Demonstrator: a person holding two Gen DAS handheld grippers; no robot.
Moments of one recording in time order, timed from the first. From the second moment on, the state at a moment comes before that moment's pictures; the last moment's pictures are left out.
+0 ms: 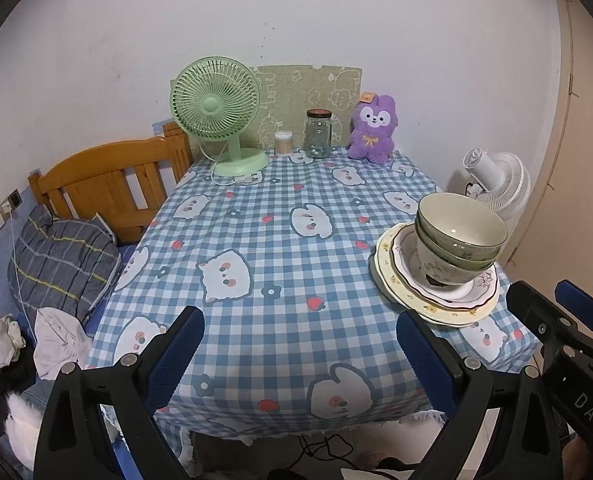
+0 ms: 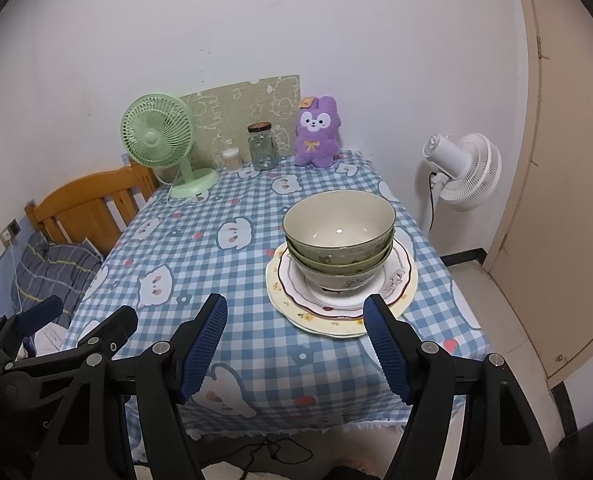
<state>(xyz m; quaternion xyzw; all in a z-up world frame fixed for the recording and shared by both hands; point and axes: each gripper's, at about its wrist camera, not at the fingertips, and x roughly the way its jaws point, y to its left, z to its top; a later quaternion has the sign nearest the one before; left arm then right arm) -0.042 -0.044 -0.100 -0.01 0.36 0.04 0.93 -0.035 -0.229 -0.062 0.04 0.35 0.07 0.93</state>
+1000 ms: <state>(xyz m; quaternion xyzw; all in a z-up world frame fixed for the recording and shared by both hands) -0.046 -0.050 -0.091 -0.02 0.35 0.05 0.93 -0.035 -0.229 -0.058 0.04 0.34 0.07 0.94</state>
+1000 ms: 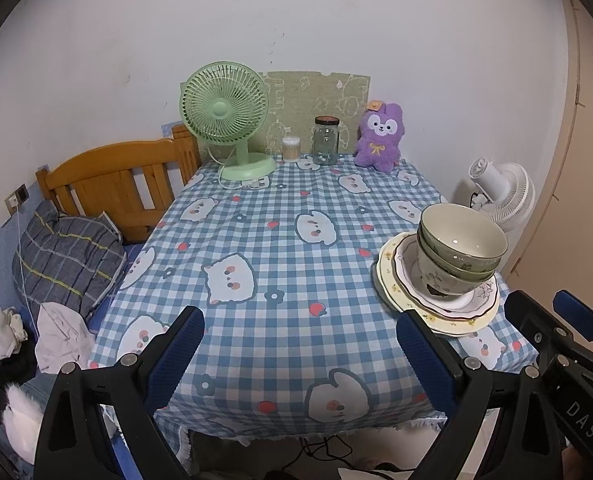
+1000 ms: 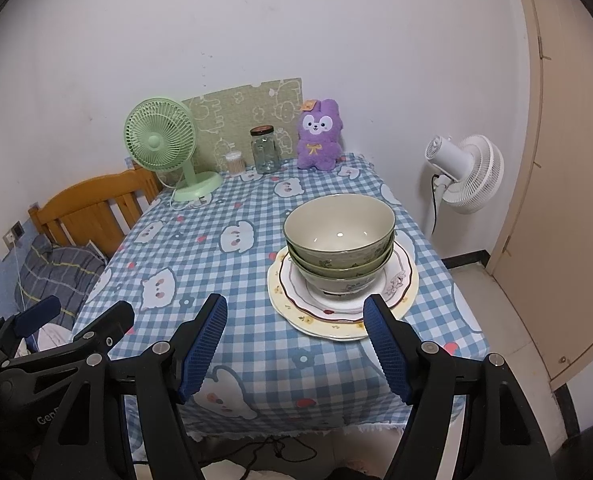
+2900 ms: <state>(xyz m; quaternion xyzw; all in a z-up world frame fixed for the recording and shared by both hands) -0.039 -0.050 -0.092 -0.02 0.35 0.06 0.93 -0.032 -0.227 -0.060 0.04 0.35 0.07 0.93</state>
